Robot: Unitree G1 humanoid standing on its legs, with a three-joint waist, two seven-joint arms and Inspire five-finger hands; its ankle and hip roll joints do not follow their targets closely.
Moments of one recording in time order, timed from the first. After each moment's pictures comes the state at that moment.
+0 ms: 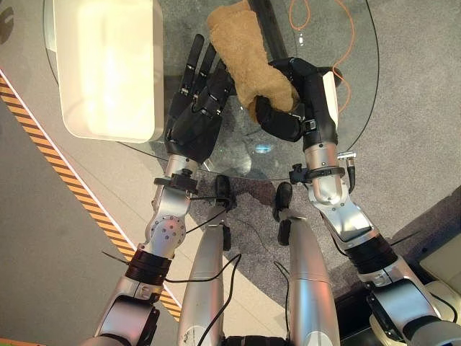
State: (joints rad) left arm -0.52 0.28 -0.18 0.06 -1.28 -0.18 -0.21; right arm -0.65 -0.41 0.38 0.06 0.02 -0.07 -0.43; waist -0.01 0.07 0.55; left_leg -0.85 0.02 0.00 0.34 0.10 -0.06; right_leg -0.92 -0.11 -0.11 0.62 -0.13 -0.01
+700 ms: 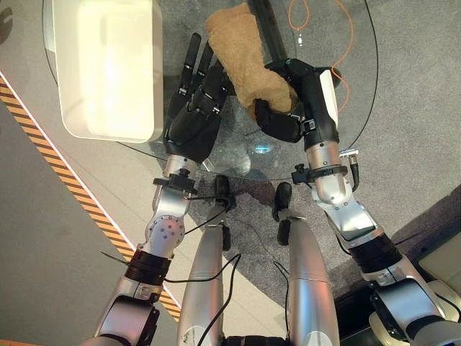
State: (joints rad) left arm -0.52 0.28 -0.18 0.06 -1.36 -0.19 -0.21; right arm -0.66 -0.44 0.38 0.06 -0.02 -0.08 -0.38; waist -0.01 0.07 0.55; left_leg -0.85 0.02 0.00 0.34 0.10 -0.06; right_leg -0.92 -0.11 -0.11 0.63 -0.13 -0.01
